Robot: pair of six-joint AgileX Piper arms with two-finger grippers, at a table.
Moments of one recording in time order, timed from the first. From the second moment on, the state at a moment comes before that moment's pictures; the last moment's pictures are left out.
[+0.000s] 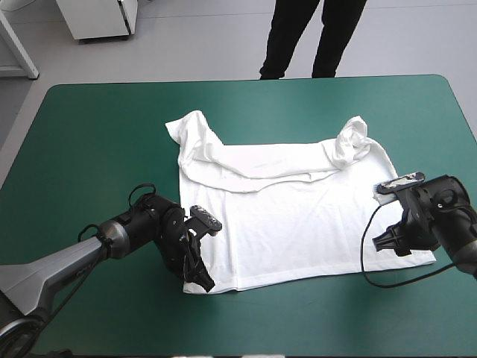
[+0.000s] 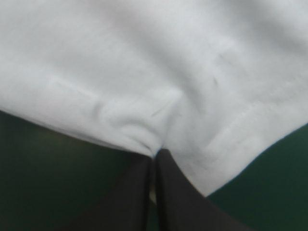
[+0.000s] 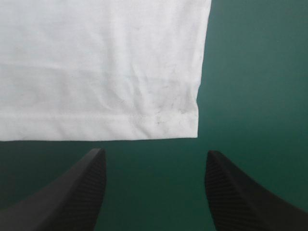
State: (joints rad) left arm -0.65 1.56 -0.92 -0.17 1.00 0.24; right arm 0.19 1.23 -0.95 -0.30 1.18 0.03
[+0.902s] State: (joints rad) left arm -0.65 1.57 -0.92 -0.18 0.99 0.30; right arm -0.15 1.59 -0.96 -0.13 1.06 -0.04
